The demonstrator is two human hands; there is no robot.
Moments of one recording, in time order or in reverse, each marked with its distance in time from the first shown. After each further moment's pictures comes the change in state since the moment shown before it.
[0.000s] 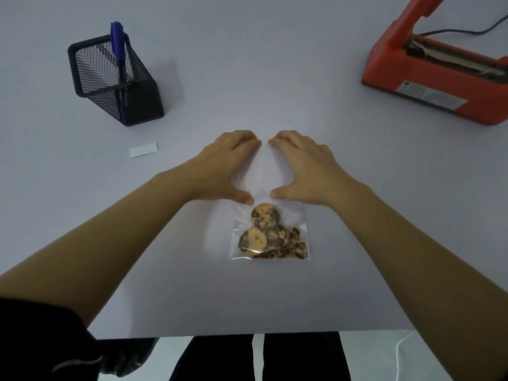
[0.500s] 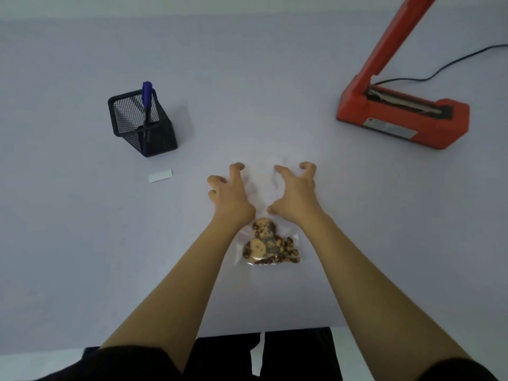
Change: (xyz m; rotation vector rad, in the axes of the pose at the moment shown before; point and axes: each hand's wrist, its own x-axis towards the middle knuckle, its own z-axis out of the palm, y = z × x) left_hand -0.007 0.056 0.014 -0.544 0.243 -0.702; right_hand -0.015 -0.031 0.006 0.410 0.122 0.458
